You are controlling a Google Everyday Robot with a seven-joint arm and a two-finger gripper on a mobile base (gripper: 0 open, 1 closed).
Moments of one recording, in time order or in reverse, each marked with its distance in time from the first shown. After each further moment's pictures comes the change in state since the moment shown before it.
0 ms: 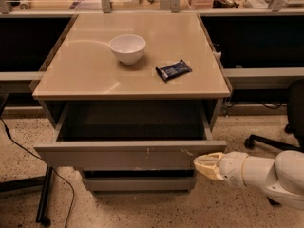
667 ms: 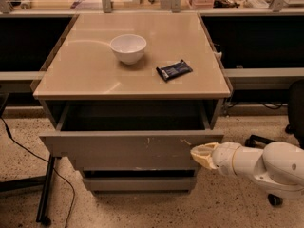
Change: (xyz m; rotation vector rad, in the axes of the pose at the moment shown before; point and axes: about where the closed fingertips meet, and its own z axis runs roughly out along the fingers) arm -0.019 -0.026 0.019 0.107 0.029 -0.057
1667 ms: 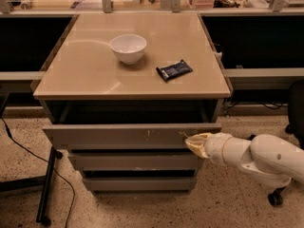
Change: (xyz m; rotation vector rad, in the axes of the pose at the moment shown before) arm -0.018 -0.026 0.033 0.045 -0.044 -0.055
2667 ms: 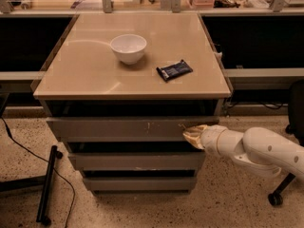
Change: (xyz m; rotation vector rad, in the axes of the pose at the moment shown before) arm -0.016 -0.026 0.025 0.046 -0.026 -0.049
